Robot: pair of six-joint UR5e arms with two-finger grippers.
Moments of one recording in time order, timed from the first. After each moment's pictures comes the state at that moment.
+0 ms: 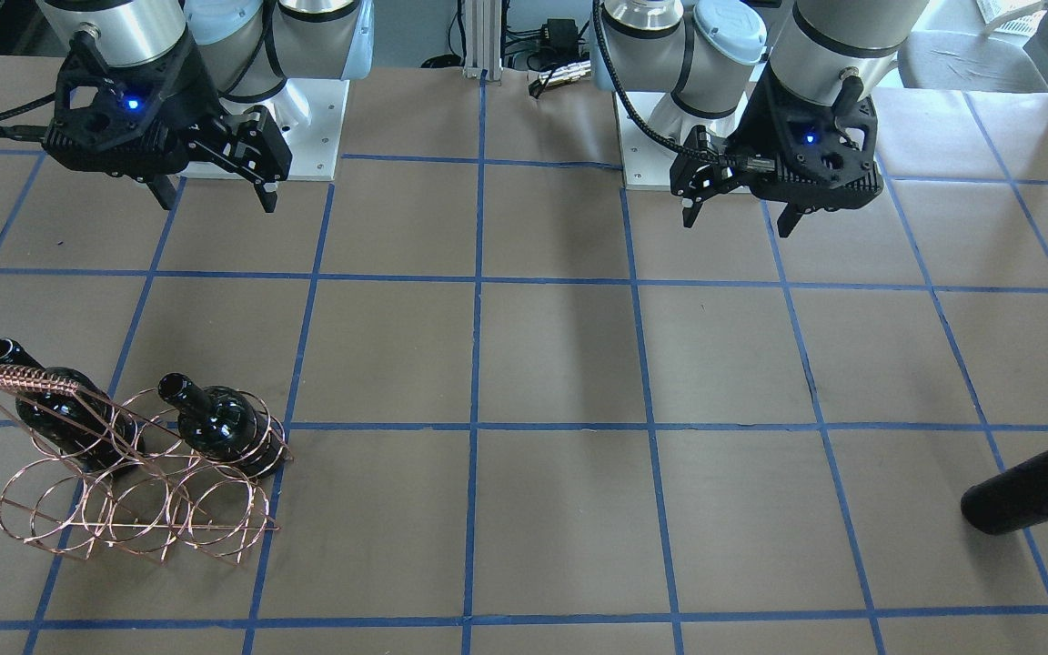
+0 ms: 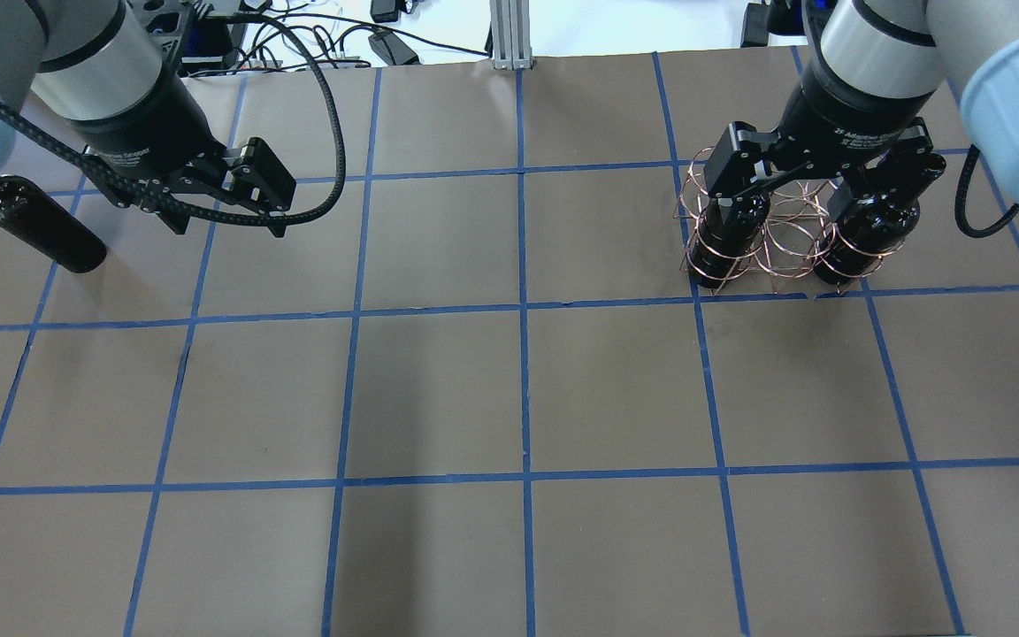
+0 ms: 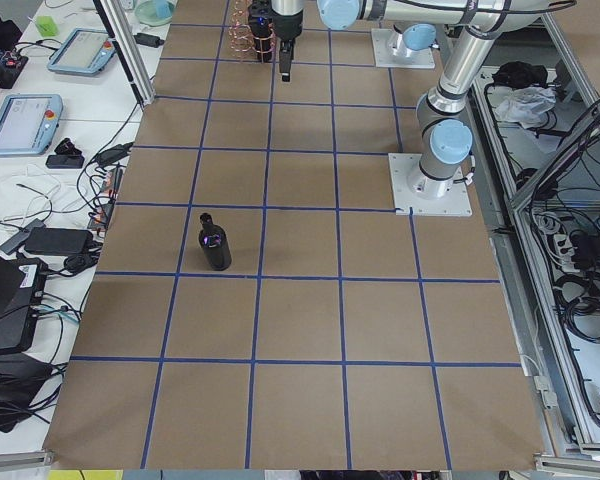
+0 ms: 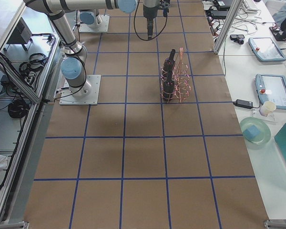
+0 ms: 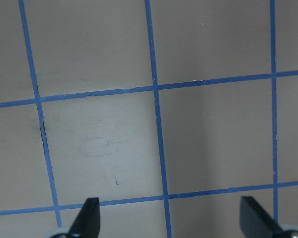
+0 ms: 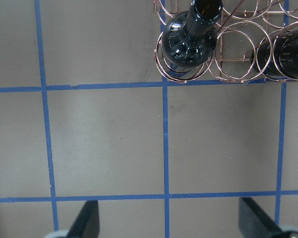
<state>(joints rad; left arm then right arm) -1.56 -1.53 -1.58 -1.60 1.57 0.10 1.58 -1.63 1.61 -1.56 -1.55 0.03</state>
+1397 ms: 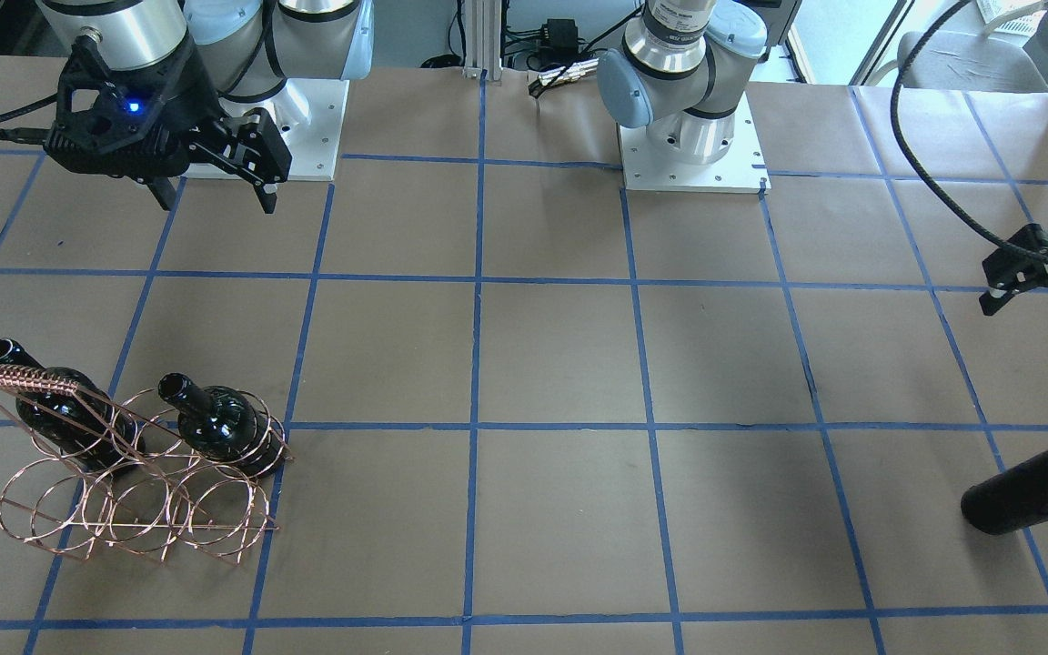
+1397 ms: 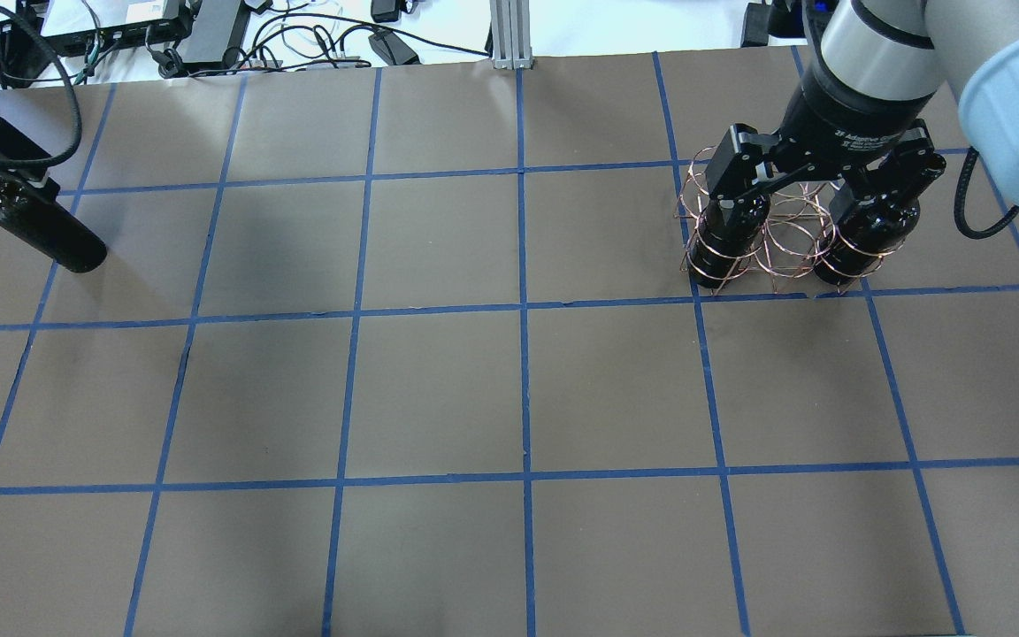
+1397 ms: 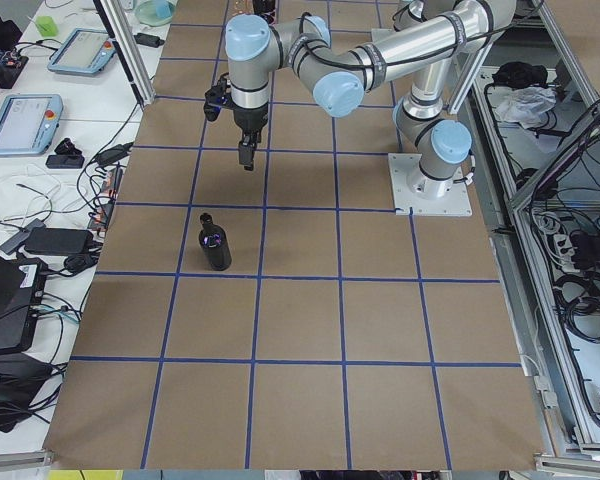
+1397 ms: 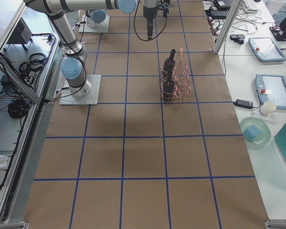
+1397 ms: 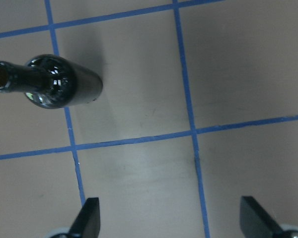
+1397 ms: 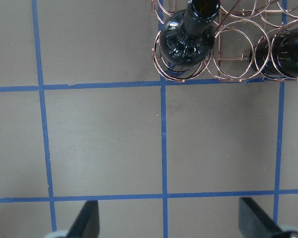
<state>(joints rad) -1.03 -1.73 -1.45 -1.46 1.57 0.66 1.58 -1.63 1.61 -1.56 -1.56 0.03</state>
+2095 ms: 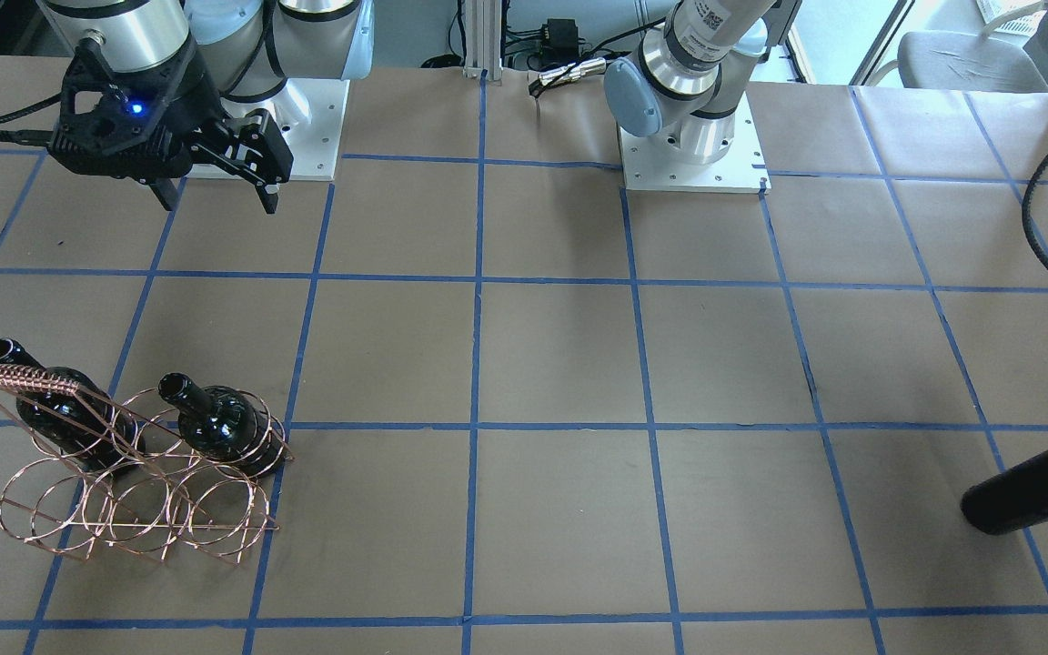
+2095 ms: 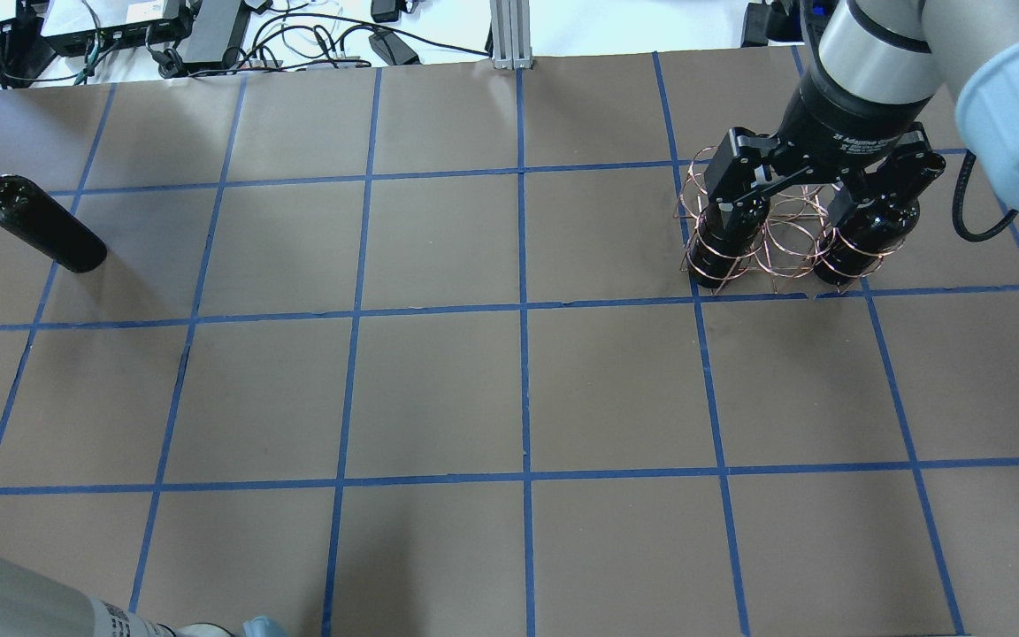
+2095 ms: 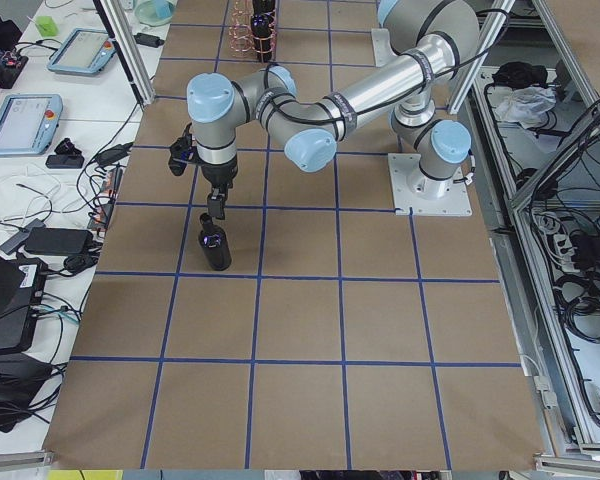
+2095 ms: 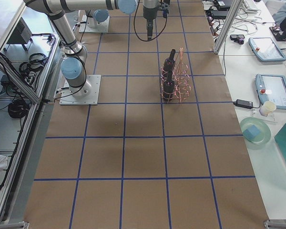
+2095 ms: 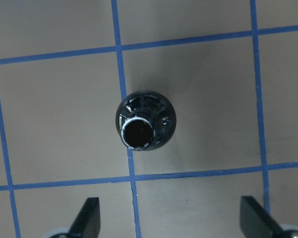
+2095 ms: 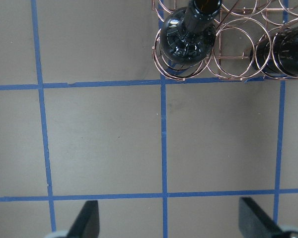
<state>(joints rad) -0.94 -1.96 -1.25 -1.40 1.56 0.71 1.58 -1.63 1.62 -1.56 -1.56 0.03</state>
